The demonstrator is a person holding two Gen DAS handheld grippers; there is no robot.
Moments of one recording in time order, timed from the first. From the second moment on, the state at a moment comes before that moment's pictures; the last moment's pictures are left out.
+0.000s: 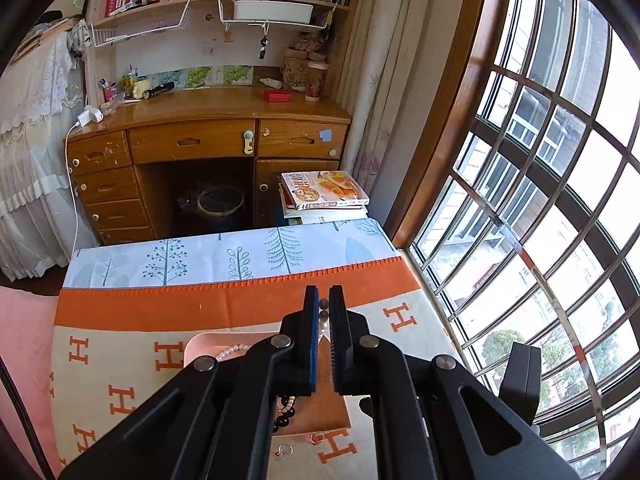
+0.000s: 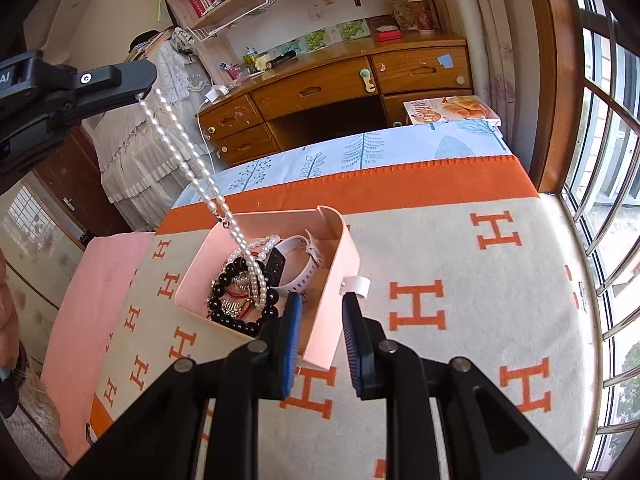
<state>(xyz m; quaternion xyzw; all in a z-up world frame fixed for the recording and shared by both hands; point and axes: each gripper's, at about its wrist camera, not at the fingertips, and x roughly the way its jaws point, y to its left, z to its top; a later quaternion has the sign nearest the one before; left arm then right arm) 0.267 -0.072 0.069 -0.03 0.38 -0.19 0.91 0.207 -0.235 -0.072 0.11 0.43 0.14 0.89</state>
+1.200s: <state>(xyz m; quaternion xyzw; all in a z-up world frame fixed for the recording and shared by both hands) 0.283 -0.051 0.057 -0.11 0.36 -0.19 0.91 0.204 -0.226 -0.090 0.09 0.43 0.16 0.89</state>
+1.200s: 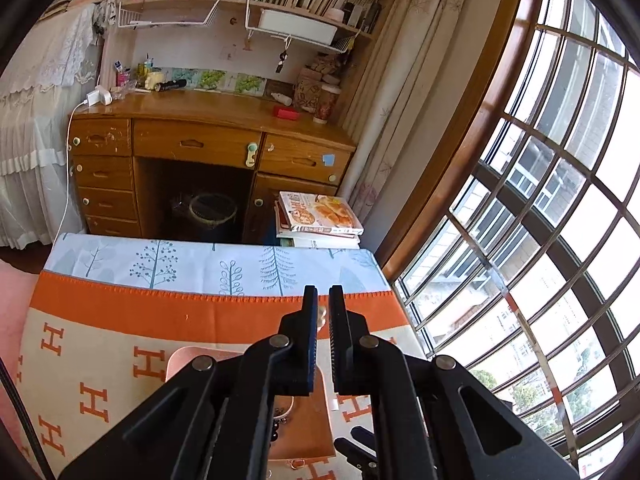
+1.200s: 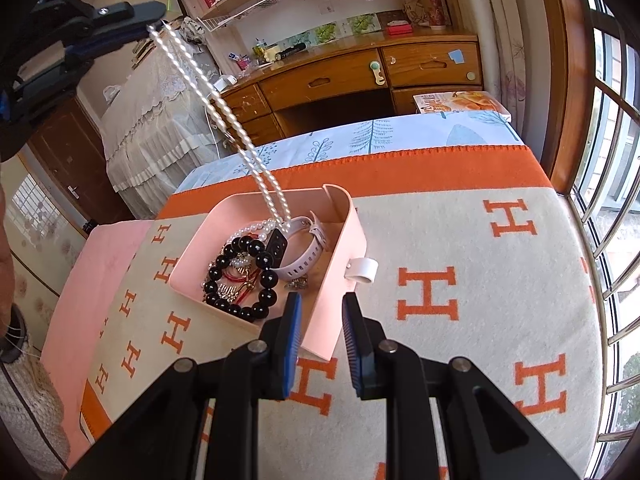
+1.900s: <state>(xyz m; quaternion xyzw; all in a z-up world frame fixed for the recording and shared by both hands) 0.221 -0.011 0.000 -0.04 0.42 -0.12 0.90 0.158 -0.219 -0.052 0.09 0.40 0.15 0.90</state>
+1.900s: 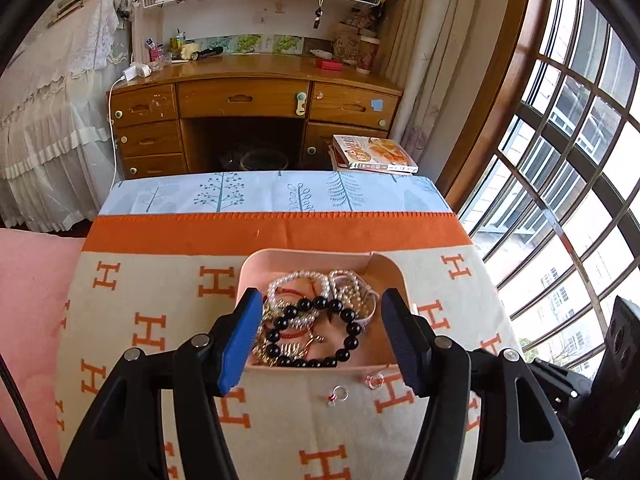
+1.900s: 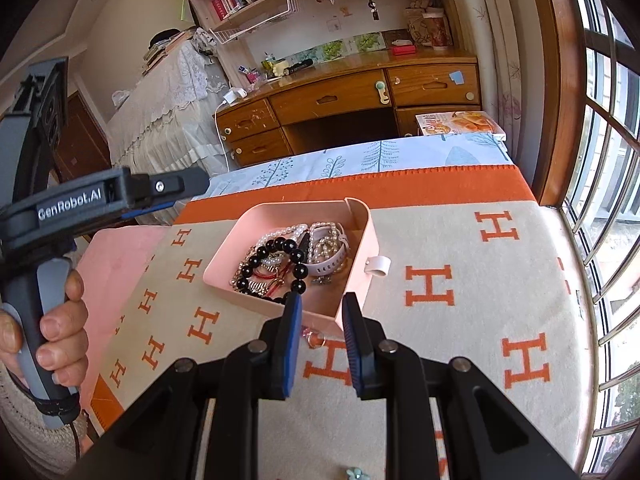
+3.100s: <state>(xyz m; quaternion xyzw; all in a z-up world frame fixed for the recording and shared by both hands) 0.053 -0.048 -0.131 0.09 0.46 -0.17 0.86 0.051 -0.246 -0.135 0.06 0.46 0.12 0.88</state>
